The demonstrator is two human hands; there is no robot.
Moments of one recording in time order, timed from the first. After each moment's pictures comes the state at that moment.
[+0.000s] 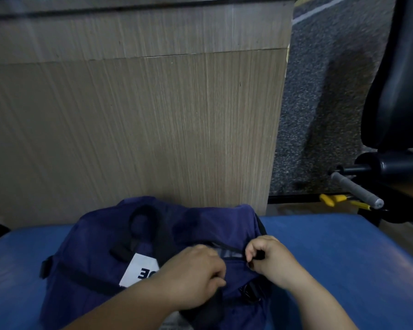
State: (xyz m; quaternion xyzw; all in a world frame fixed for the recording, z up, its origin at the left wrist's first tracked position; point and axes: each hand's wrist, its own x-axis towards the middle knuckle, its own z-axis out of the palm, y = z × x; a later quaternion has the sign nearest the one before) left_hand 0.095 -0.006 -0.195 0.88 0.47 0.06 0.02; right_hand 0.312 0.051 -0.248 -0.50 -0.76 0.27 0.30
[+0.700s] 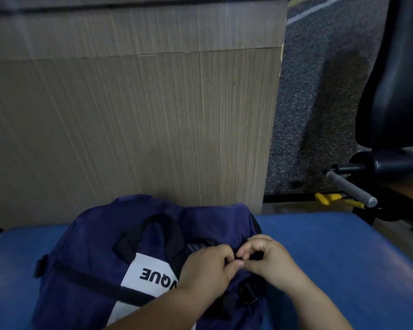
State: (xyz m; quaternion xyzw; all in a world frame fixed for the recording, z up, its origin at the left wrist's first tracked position) left_hand 0.143 0.004 -0.227 0.75 0.61 0.21 0.10; right_hand 0.315 0.045 -0.251 -0.46 -0.74 0.31 0.39
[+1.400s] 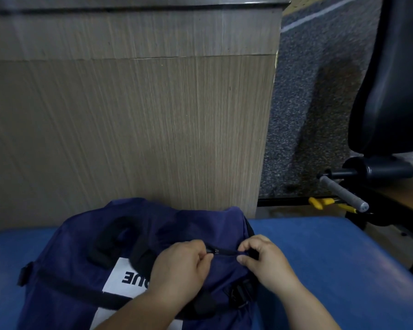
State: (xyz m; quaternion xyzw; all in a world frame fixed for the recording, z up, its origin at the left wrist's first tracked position) left_hand 0.116 -0.011 -0.205 0.73 0.63 0.26 0.00; right_hand 0.319 0.047 -0.248 -0.55 -0.73 0.25 0.34
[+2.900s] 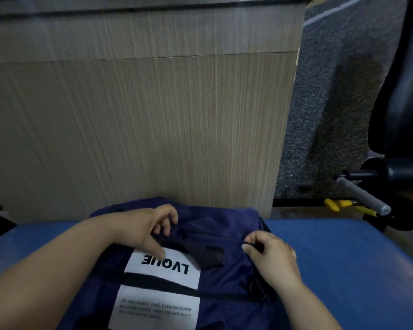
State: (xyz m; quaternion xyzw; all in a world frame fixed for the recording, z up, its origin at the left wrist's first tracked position) left_hand -0.019 0.038 -0.129 0.79 0.55 0.02 0.26; right_hand 0.286 0.039 -0.229 -0.62 -0.68 0.19 0.35
